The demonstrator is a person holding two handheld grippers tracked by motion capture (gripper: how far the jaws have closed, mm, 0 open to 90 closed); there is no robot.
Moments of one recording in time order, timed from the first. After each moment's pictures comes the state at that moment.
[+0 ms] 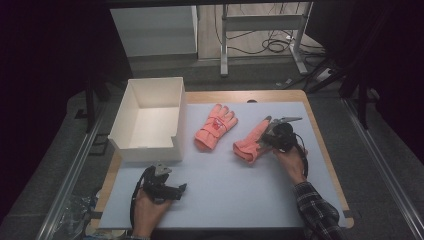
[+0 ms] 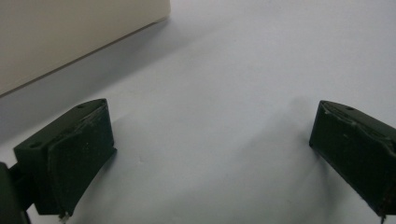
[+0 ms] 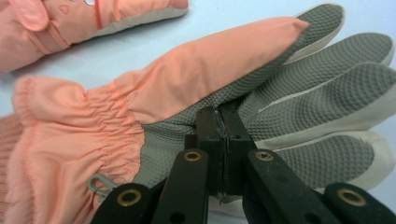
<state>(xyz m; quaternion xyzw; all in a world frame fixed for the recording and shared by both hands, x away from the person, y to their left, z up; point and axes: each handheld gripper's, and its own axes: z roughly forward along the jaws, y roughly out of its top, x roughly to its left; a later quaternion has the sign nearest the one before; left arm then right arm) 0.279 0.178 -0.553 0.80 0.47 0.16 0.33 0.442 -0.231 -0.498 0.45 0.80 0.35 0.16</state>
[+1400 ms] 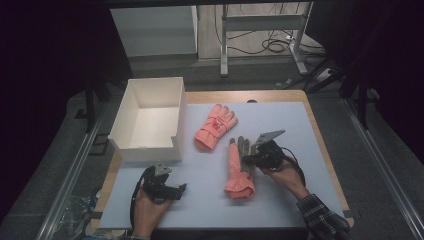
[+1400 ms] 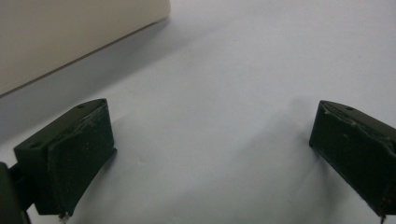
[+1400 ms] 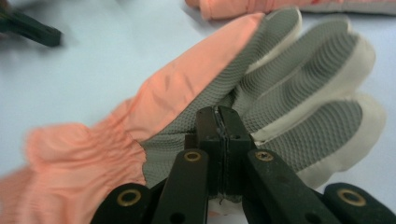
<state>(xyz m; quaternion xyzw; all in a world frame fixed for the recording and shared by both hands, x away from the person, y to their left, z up) 0.279 0.178 -0.553 0.80 0.47 0.16 0.34 0.386 -0.187 -0.495 0.25 0.89 0.37 0.05</state>
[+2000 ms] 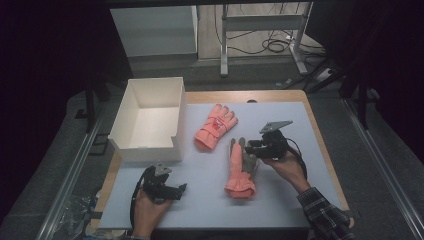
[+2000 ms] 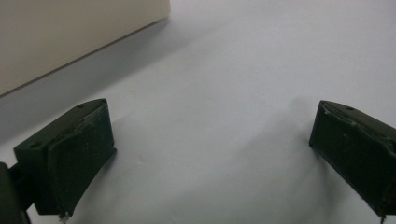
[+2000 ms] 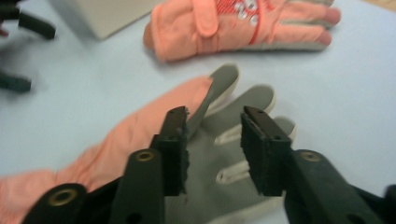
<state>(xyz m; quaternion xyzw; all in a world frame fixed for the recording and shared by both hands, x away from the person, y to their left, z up) 0.279 0.178 -0.553 0.80 0.47 0.16 0.33 0.403 -0.194 -0.470 0.30 0.86 0.40 0.09</state>
